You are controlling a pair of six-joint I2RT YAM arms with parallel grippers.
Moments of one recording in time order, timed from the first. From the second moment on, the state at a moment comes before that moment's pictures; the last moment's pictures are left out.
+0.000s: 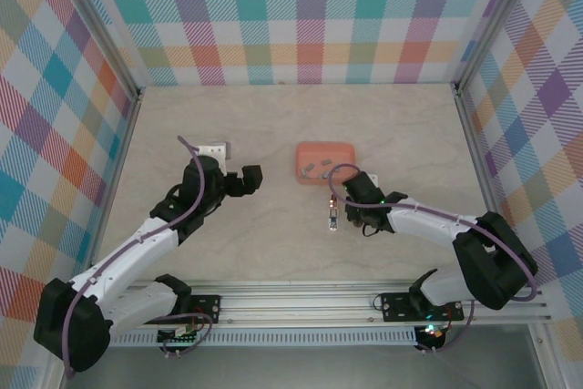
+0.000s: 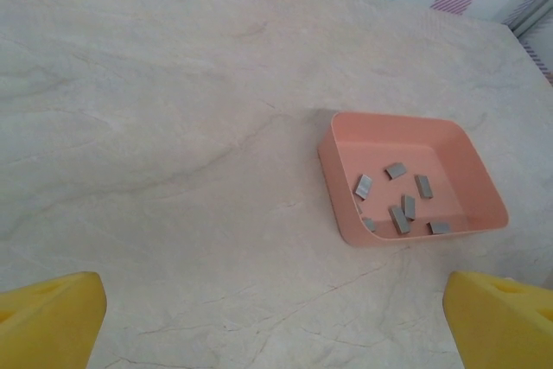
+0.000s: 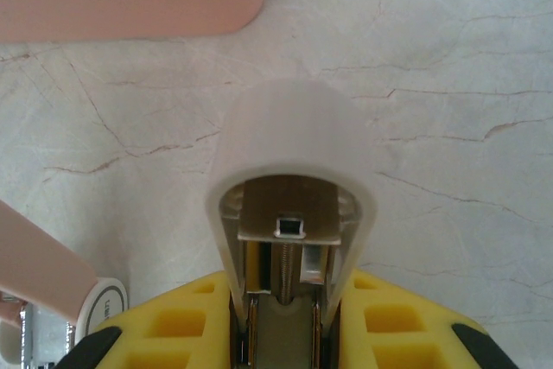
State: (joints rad) left arm -0.48 1.01 0.66 -0.14 -0.07 -0.42; right arm 0.65 1.38 0.63 -0.34 0.26 0.60
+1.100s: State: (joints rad) left arm -0.48 1.11 0.84 -0.30 0.16 -0.09; right arm 0.65 1.29 0.75 -0.49 0.22 0.55
